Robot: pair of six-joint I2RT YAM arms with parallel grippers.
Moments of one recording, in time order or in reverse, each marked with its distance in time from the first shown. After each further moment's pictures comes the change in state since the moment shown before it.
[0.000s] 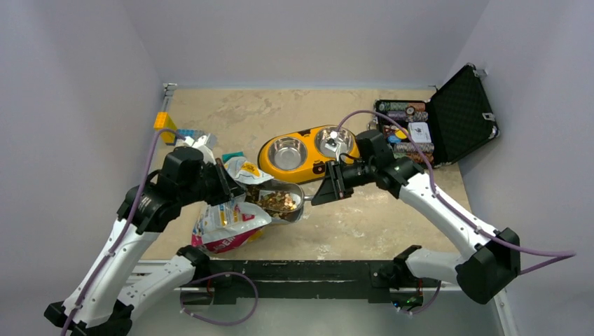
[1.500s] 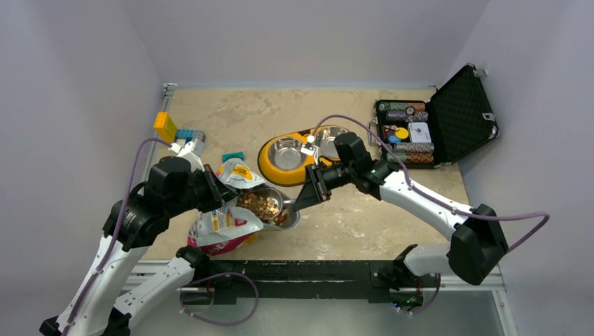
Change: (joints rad) left arm 0.002 -0.054 0.009 -0.039 -0.019 -0.006; right arm 0.138 0.172 0.054 0.241 -0.095 0.052
